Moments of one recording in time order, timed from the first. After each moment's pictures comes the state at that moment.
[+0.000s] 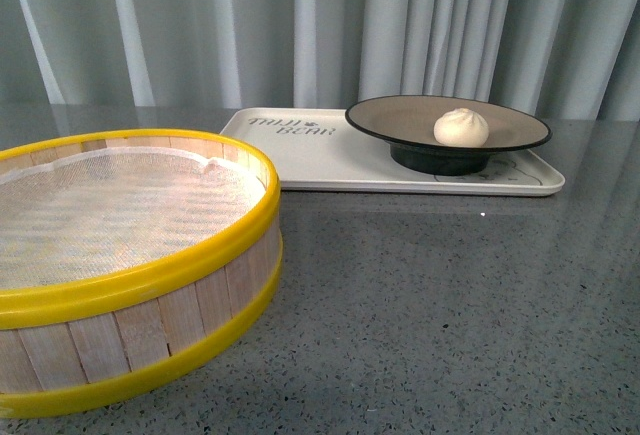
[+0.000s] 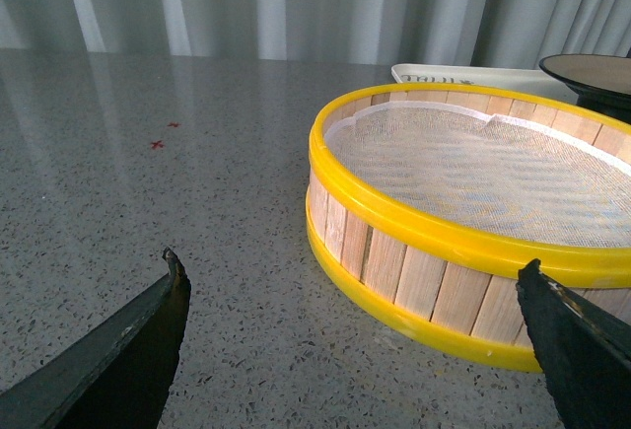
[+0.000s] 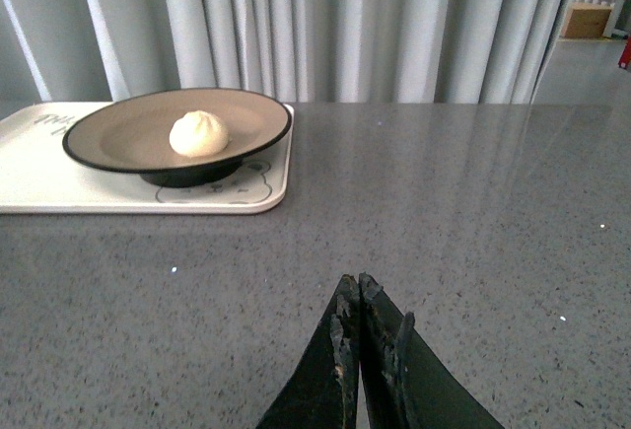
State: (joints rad) left arm 0.00 0.00 0.03 0.00 0.00 0.00; right arm -0.17 0.59 0.23 0.34 -0.16 0.01
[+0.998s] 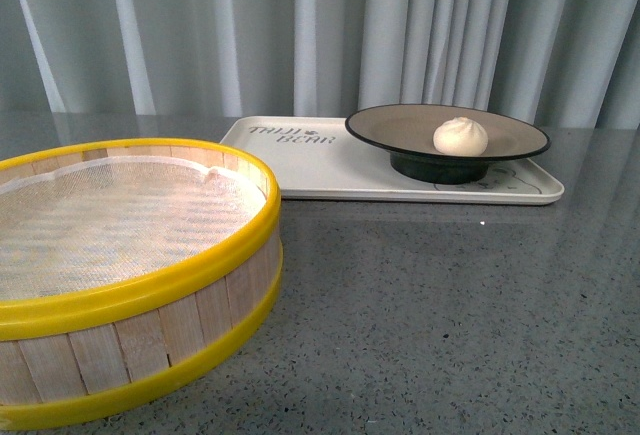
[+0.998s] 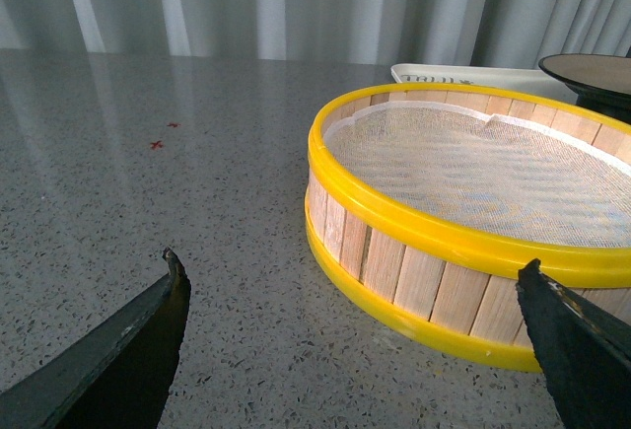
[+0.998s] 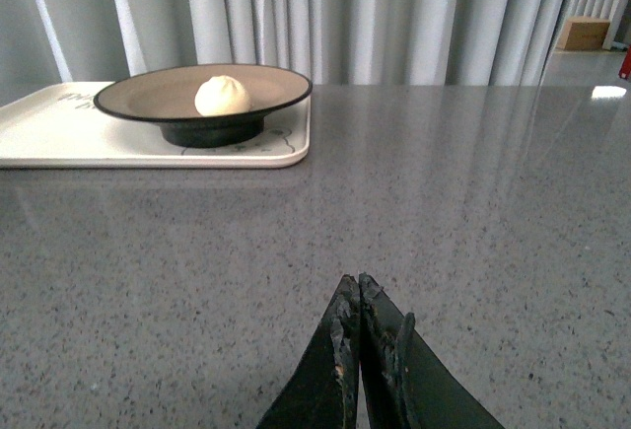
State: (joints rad) left arm 0.00 0.00 0.03 0.00 0.00 0.00; right arm 0.00 0.24 0.00 0.23 0.00 0.00
